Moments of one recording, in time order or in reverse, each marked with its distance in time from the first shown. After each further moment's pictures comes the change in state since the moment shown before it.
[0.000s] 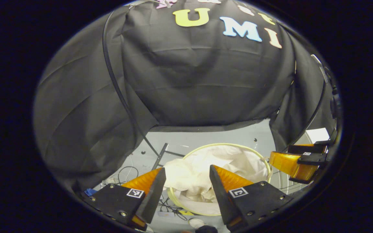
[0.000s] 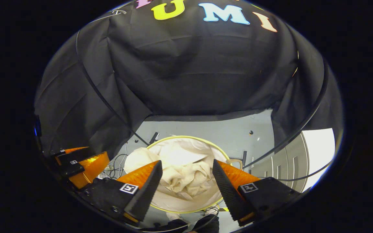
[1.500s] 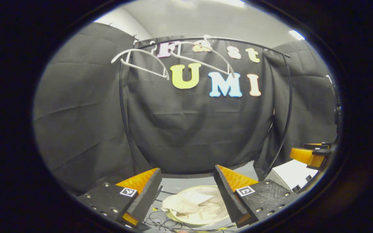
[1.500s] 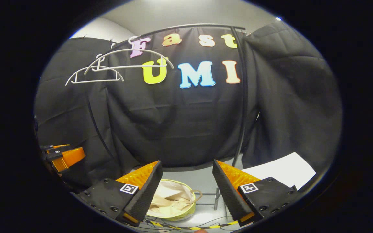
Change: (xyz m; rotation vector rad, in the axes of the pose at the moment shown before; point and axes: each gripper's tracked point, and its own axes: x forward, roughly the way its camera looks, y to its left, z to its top) left arm -0.311 -0.004 0.170 -0.002 -0.521 -0.071; right arm -0.300 -0.071 0.084 0.030 -0.563 -0.176
